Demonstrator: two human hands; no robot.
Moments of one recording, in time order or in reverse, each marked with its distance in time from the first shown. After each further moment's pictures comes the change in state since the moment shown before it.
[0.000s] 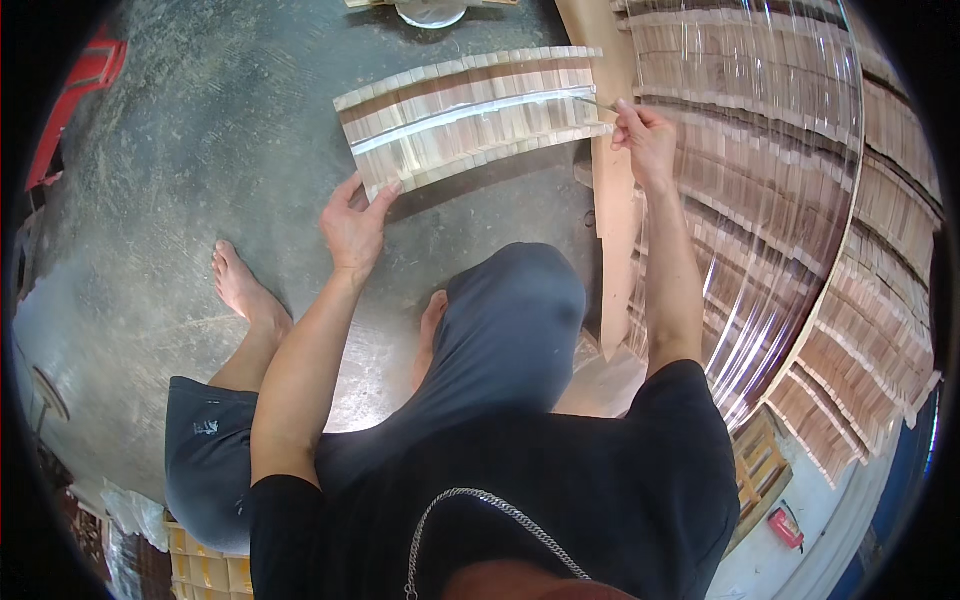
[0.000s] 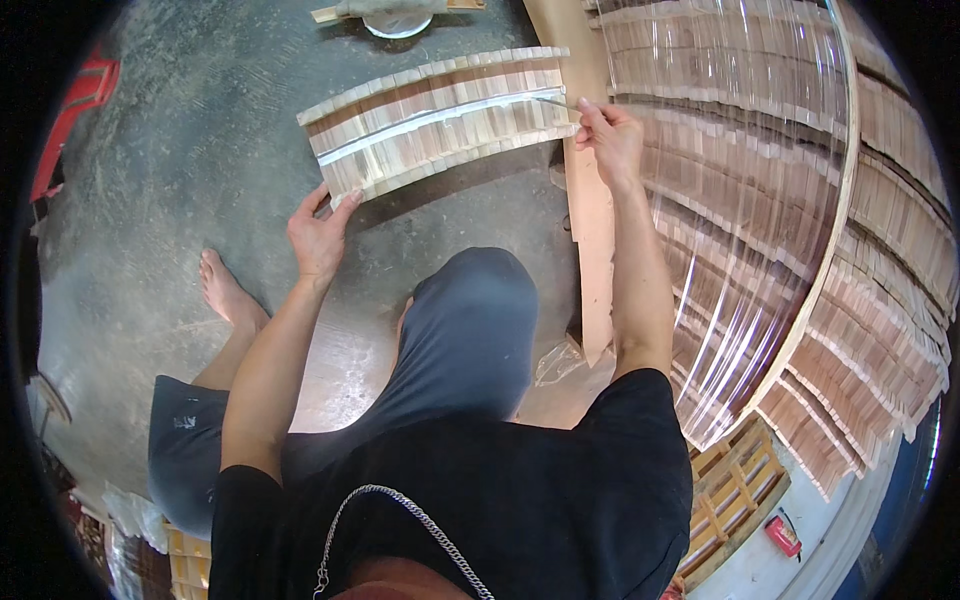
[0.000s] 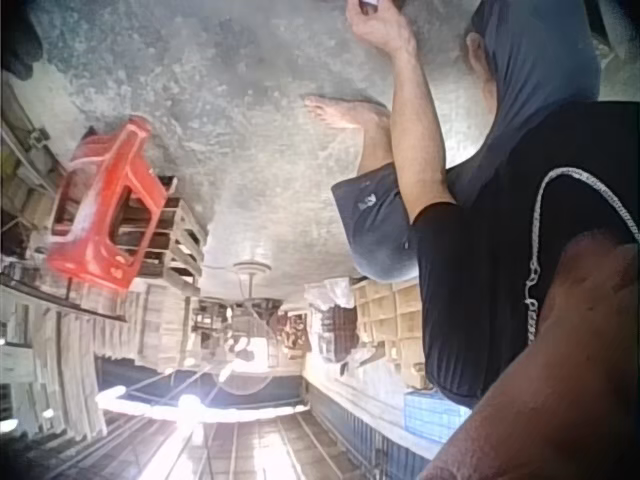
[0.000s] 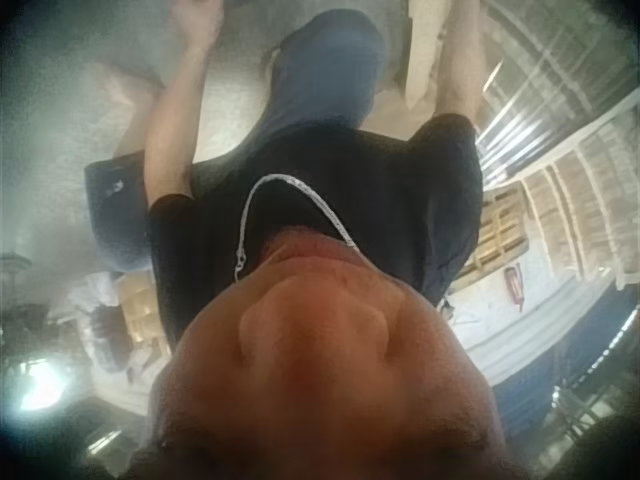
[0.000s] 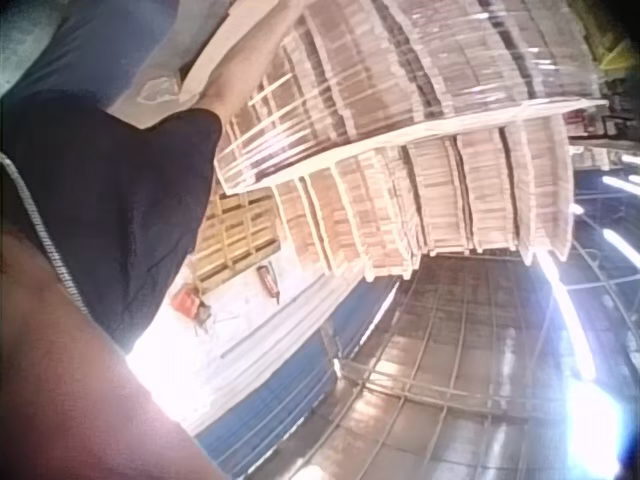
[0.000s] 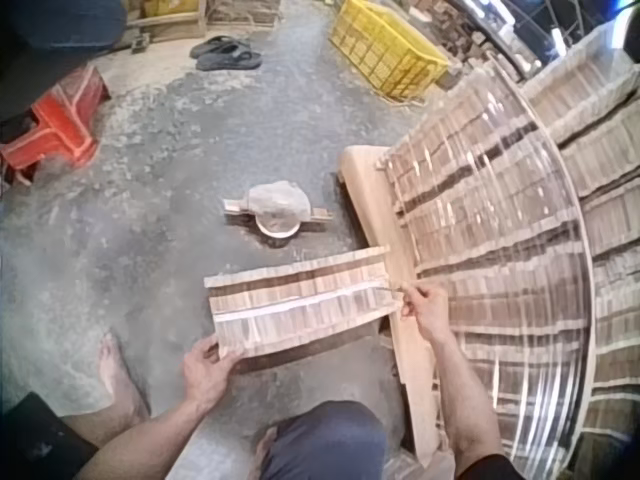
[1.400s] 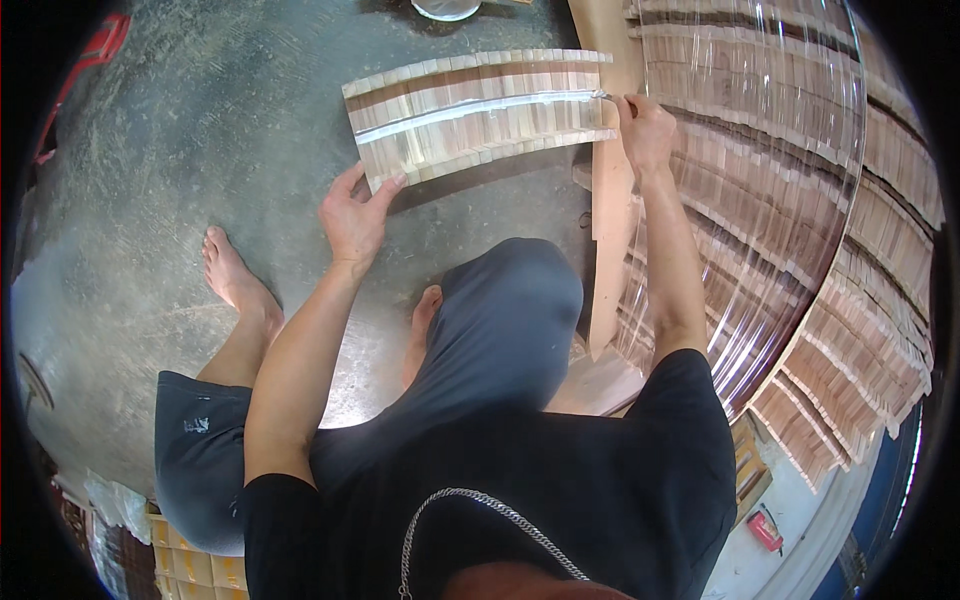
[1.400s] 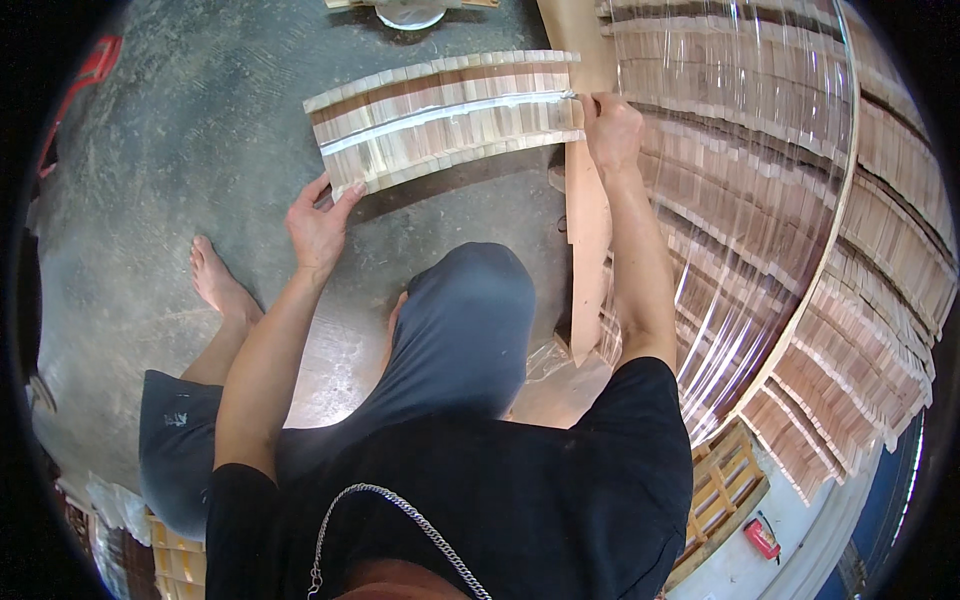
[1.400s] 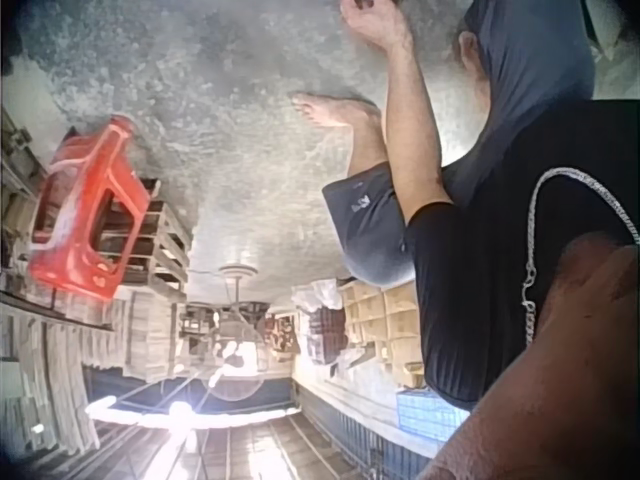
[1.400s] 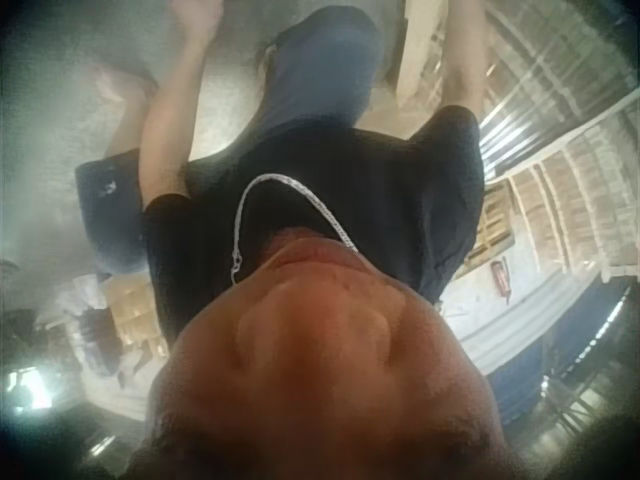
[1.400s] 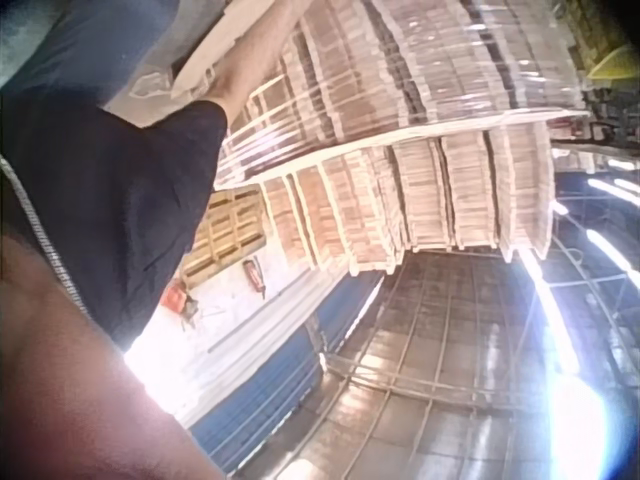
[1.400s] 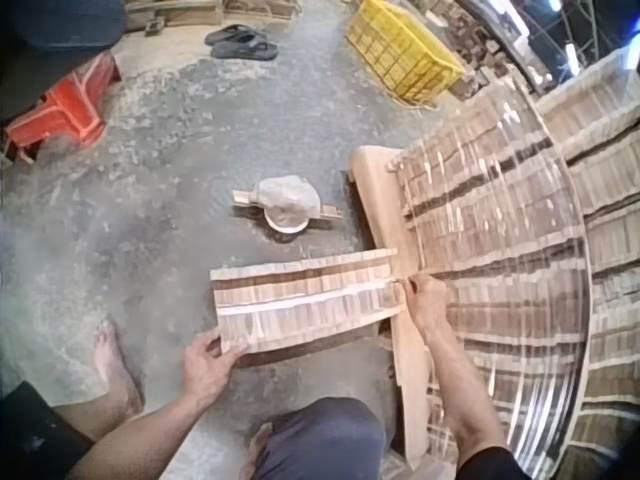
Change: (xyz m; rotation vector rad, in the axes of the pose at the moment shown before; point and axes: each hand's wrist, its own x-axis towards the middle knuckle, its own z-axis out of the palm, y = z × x) left_hand 0.004 -0.010 -0.002 -0.005 -0.006 -0.008; right_hand 0.020 -0.011 0.018 -1.079 0.208 -0.615
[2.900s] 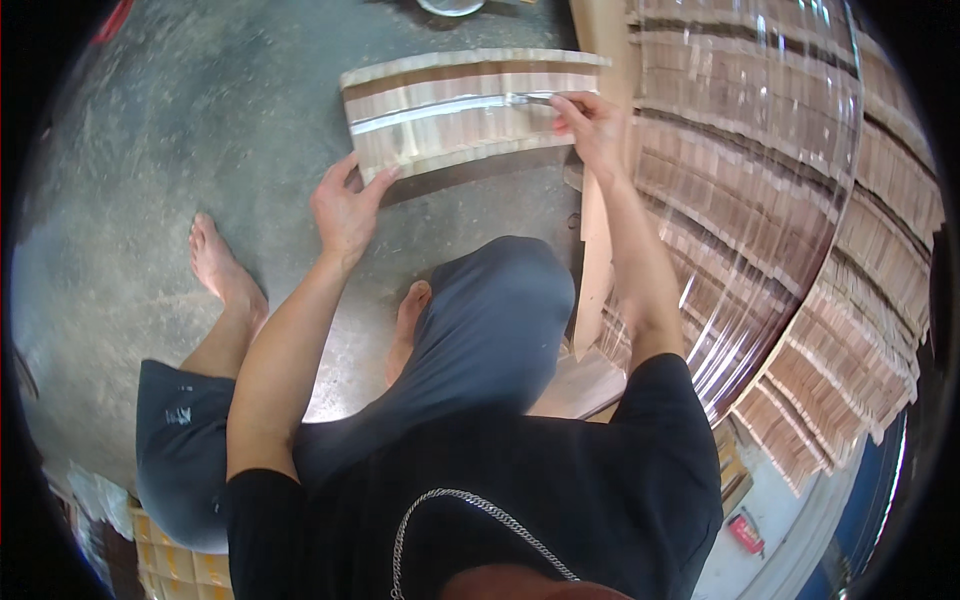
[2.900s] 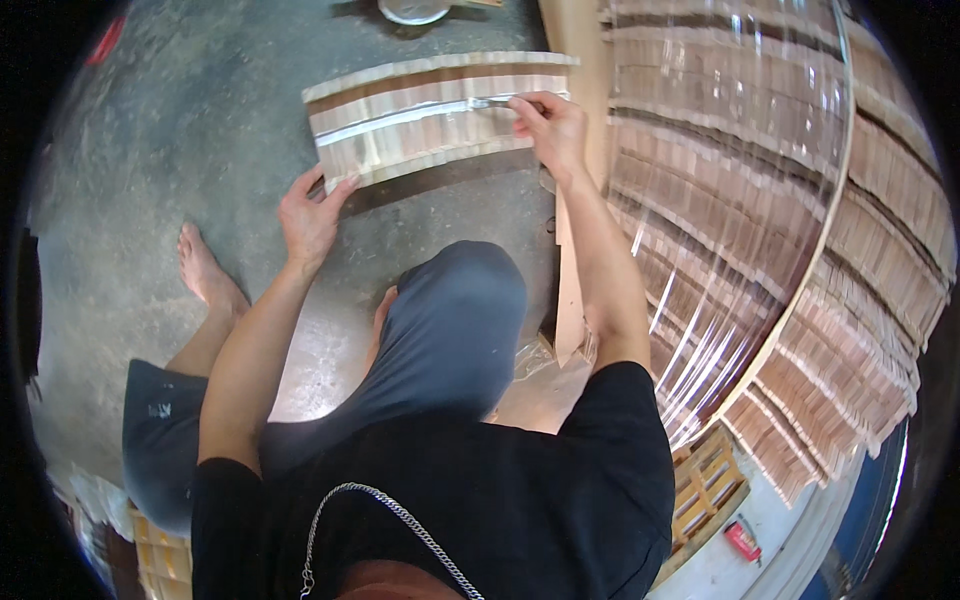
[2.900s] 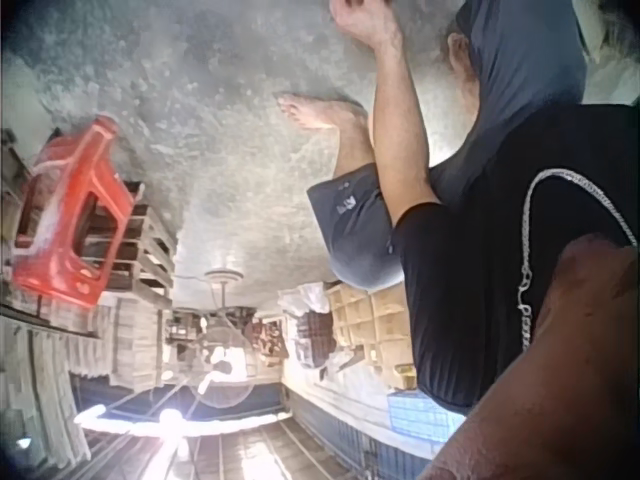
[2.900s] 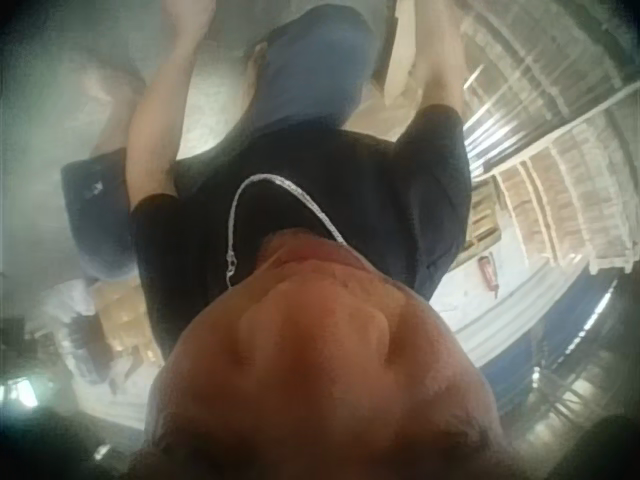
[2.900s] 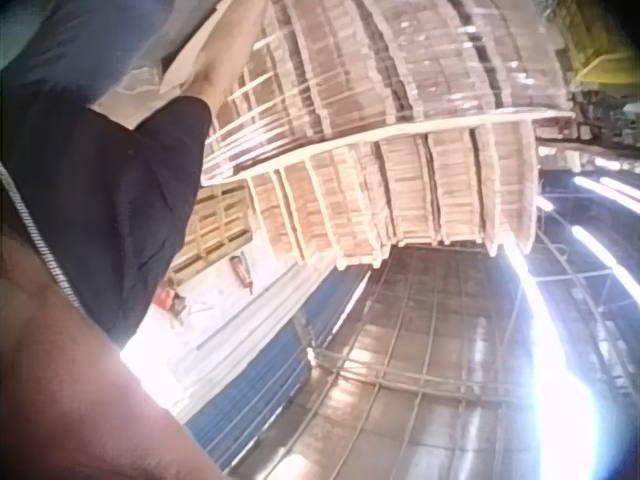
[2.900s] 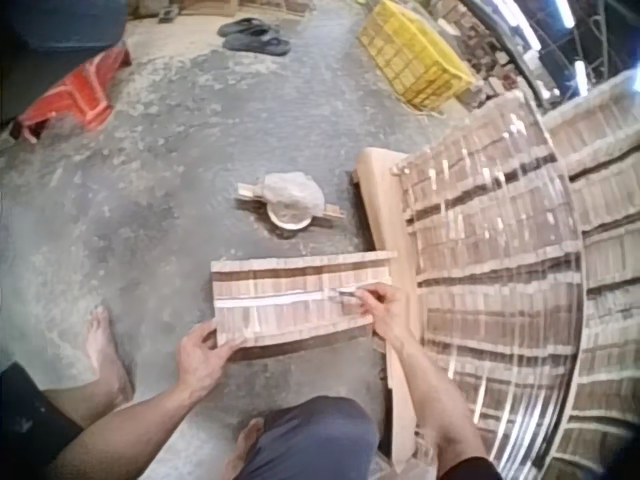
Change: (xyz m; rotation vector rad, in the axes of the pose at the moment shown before) left_hand 0.000 -0.001 0.000 0.046 -0.033 0.015; right_hand -0.019 -0.059 0.025 0.976 -0.343 0.377
